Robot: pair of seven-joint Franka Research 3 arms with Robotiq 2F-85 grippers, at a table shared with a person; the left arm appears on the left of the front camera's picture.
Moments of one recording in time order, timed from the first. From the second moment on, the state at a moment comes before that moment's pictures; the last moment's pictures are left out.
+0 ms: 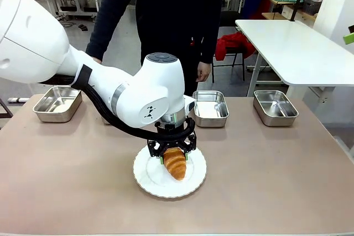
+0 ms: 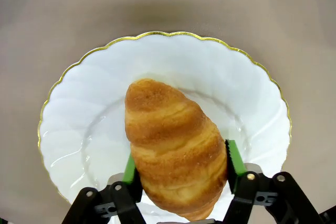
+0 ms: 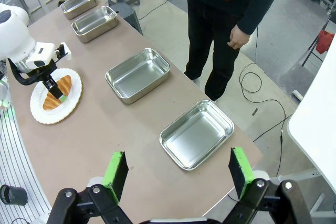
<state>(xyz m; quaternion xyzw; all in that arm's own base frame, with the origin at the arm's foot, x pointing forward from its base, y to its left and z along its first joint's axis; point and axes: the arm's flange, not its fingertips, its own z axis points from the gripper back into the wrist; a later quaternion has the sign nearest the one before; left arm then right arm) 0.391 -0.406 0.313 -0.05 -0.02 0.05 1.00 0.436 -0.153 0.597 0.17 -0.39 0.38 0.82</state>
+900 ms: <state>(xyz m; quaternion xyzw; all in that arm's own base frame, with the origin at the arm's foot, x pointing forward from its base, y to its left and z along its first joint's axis) 0.392 -0.406 0.314 -0.04 -0.02 0.05 1.00 0.436 -0.153 0.597 0.17 -0.39 0.38 0.82</state>
